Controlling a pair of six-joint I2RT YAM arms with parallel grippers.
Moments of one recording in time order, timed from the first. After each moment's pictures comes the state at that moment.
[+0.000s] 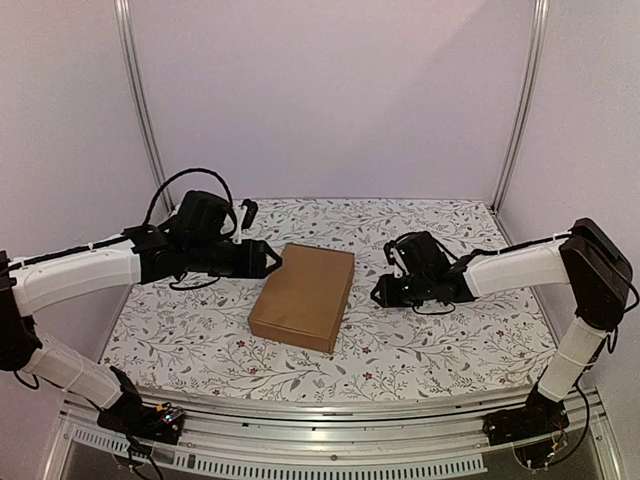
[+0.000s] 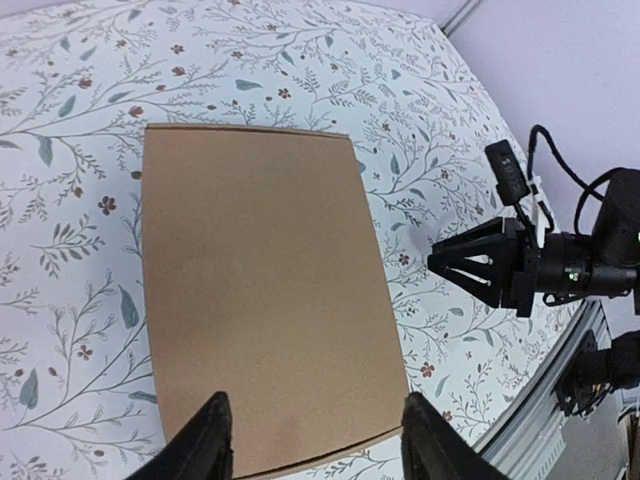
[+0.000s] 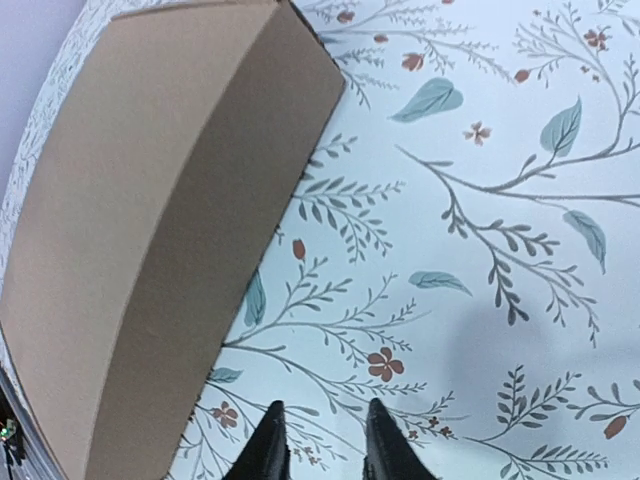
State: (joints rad) left arm -0.72 1.36 1.01 -0.30 0.09 -0.51; right arm 0.74 1.74 0.89 0.02 -0.04 0.58
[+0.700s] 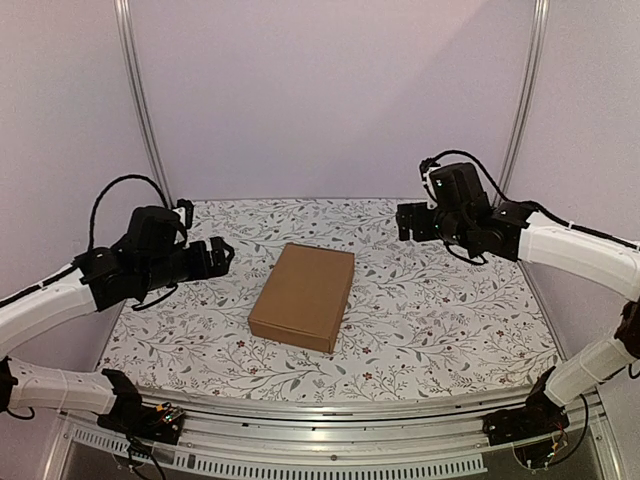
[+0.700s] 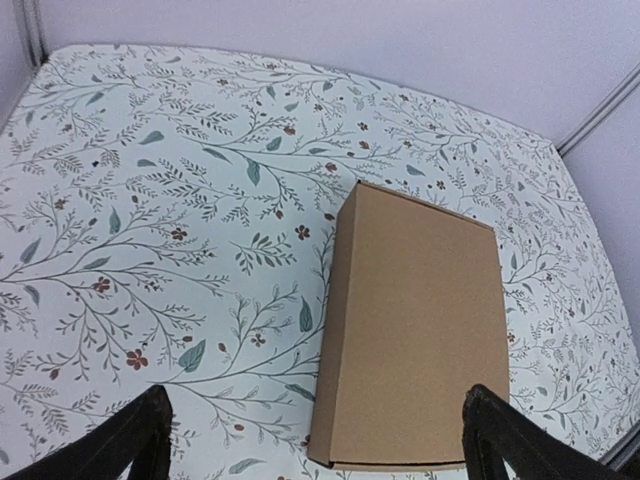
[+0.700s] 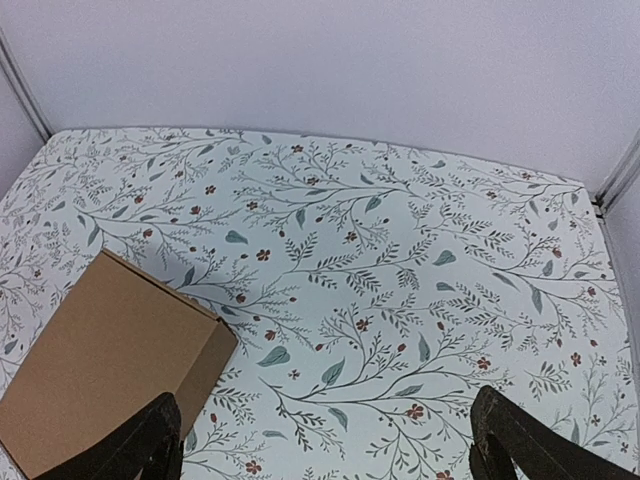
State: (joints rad) left arm -0.66 1.02 0.78 -0.36 -0.28 -0.58; right arm 0.73 1.46 1.17 -0.29 0.43 0.26
